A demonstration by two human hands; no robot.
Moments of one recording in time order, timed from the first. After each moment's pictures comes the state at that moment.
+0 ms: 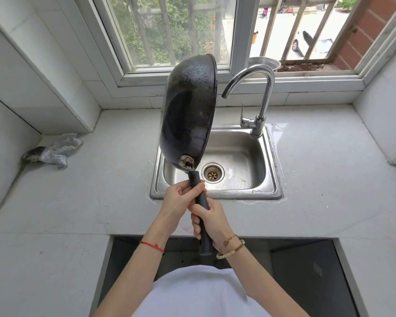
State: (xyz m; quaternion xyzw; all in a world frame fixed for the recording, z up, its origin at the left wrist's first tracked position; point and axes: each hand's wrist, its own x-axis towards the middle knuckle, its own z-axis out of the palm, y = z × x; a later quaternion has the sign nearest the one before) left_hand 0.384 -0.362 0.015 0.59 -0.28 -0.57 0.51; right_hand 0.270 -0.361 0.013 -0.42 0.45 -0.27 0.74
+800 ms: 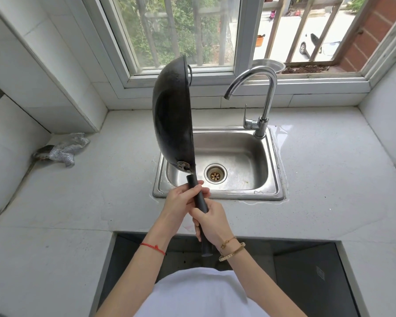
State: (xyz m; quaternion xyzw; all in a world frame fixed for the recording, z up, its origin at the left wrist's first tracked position) left_hand 0.379 -0.353 0.012 0.57 -0.23 -0.59 0.52; right_hand 0.266 -0.355 0.003 -0.54 0.48 -0.26 0.64
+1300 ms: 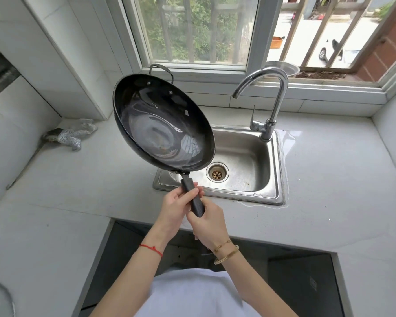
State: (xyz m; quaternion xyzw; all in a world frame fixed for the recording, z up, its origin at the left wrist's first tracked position) left_hand 0.363 -0.339 -0.001 0.54 -0.14 -0.57 0.60; right_hand 0.258 -0.352 -0.012 -0.66 0.49 -0.25 0.52
